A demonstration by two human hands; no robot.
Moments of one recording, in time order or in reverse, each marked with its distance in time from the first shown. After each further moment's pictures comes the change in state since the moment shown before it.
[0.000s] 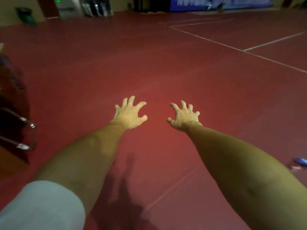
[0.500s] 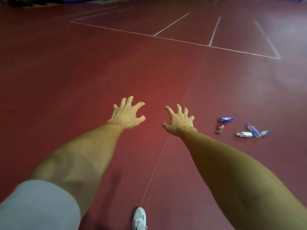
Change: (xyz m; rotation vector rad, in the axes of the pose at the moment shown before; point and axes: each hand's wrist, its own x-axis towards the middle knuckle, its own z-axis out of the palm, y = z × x) left_hand 0.259 0.340 0.072 0.049 -0.102 0.579; right_hand 0.080 0.333 0.025 0.075 -0.022 0.564
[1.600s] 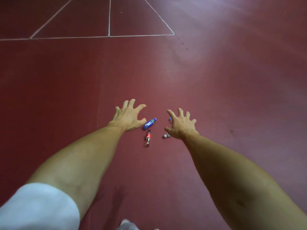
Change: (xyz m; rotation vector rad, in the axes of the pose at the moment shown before) left_hand 0.492 0.619 0.050 0.053 -0.113 0.638; right_hand 0.234 0.653 -0.048 0.112 -0.020 0.620
